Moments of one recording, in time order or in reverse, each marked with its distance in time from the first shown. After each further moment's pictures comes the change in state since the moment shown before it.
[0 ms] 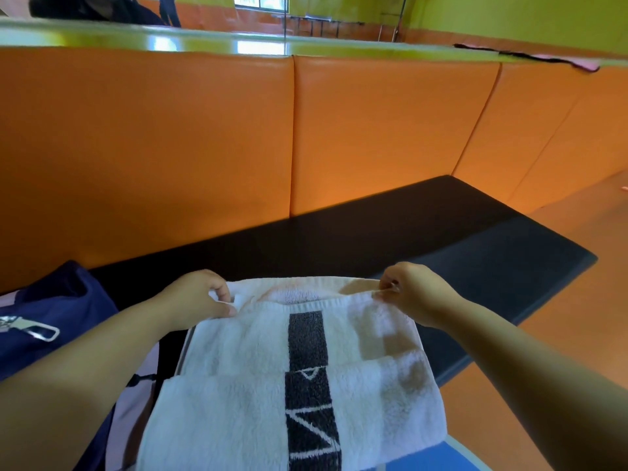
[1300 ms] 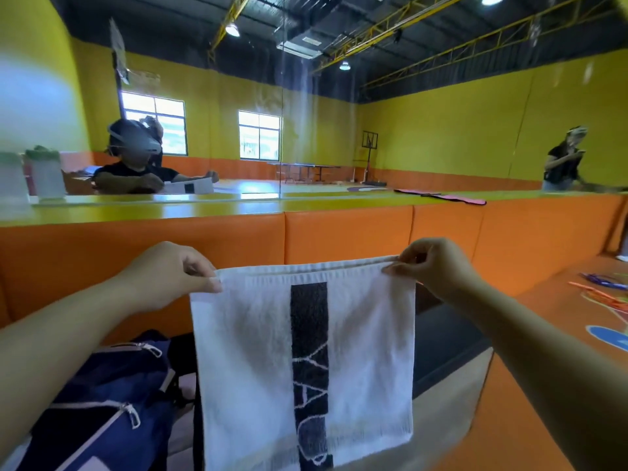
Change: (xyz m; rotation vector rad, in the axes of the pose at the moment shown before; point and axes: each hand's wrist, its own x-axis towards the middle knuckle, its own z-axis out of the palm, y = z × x) left_hand -0.228 0.140 -0.140 0.005 0.449 0.422; right_hand -0.191 -0.066 -0.204 0.346 0.613 -0.075
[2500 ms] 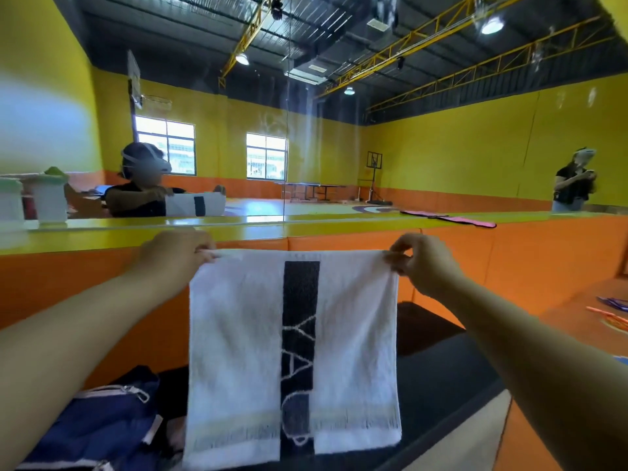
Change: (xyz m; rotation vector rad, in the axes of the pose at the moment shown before) left_hand 0.067 0.008 -0.010 0.400 0.306 0.031; right_hand 0.076 -0.005 0.012 -0.118 0.070 -0.026
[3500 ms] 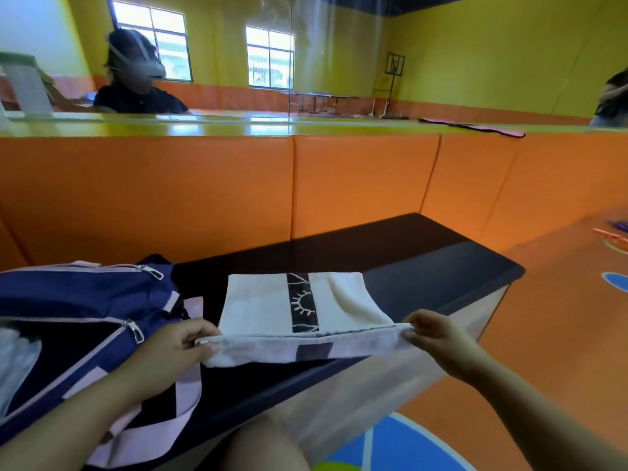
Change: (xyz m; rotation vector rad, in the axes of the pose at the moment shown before) left_hand -0.224 -0.048 0.106 -0.631 -0.583 -0.290; right_hand -0.208 0.110 0.094 0.251 -0.540 0.231
